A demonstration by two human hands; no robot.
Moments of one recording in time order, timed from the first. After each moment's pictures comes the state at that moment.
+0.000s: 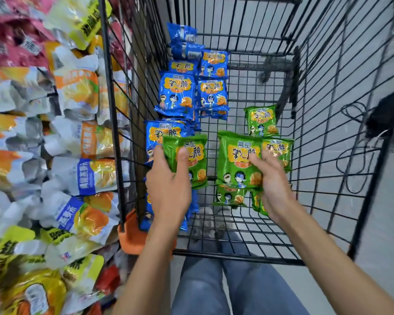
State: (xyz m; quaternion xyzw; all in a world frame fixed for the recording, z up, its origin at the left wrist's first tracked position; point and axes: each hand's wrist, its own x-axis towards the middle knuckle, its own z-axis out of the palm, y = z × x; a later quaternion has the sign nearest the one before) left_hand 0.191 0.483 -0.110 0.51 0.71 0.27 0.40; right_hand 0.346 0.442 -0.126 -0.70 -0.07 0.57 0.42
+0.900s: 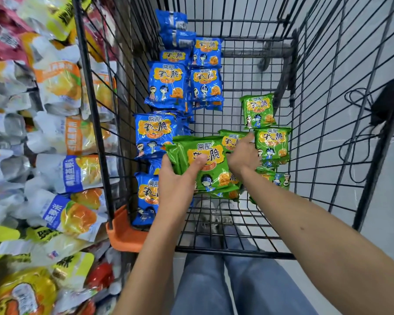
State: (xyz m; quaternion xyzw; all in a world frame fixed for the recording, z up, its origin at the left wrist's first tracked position) left_hand 0.205 0.467 -0.121 0.33 0.70 0.22 0.60; right_hand 0.345 0.483 -0.242 -0.90 -0.29 0.34 0.01
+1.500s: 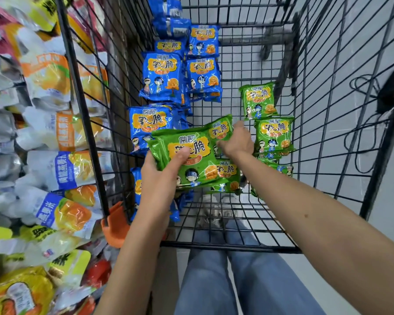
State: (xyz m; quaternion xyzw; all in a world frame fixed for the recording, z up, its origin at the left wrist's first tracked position) left_hand 0.191 0.472 -0.113 0.31 0.70 0.23 0.59; right_hand 0.348 0.494 -0.253 -0.87 -0.30 0.39 0.07
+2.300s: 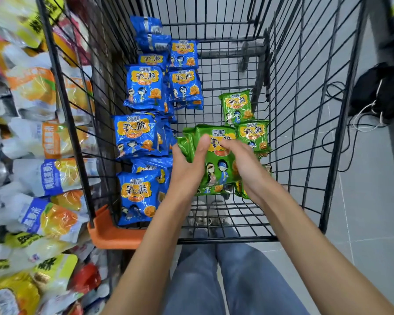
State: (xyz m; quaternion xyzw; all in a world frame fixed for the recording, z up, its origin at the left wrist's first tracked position) left_hand 0.250 0.463 -0.112 0.36 0.66 0.10 0.65; right_hand 0.365 0.431 -0.127 -0.68 -0.15 0.62 0.36
